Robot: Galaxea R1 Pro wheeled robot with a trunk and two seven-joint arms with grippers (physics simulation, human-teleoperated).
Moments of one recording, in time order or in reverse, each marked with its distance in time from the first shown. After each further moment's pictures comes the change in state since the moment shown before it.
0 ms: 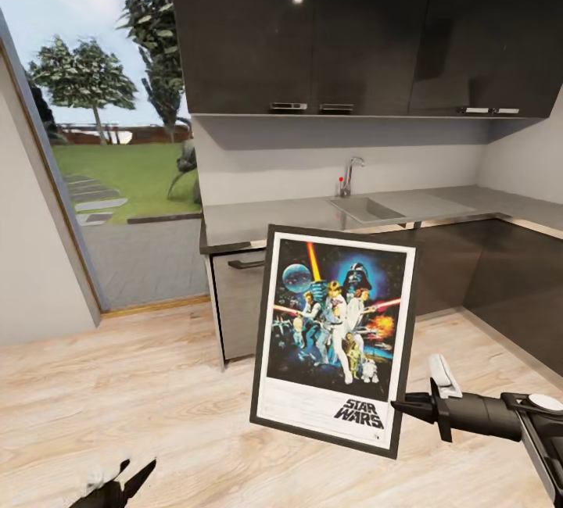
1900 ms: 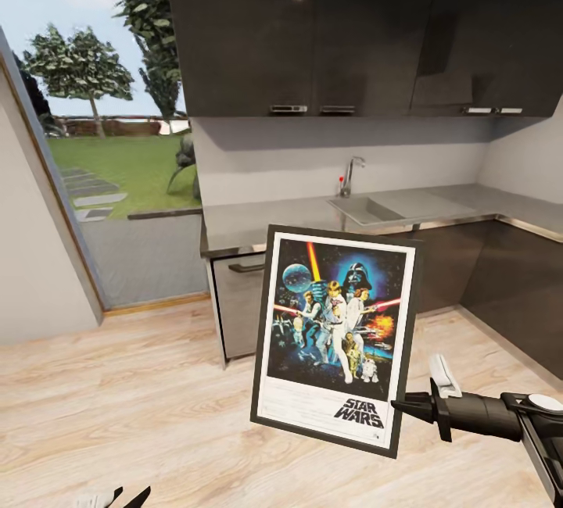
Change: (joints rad) left arm 0.064 -0.003 -0.002 0.001 0.003 0.006 0.014; right arm 0.001 0.002 -0.001 -0.003 0.001 0.000 -0.006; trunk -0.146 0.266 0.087
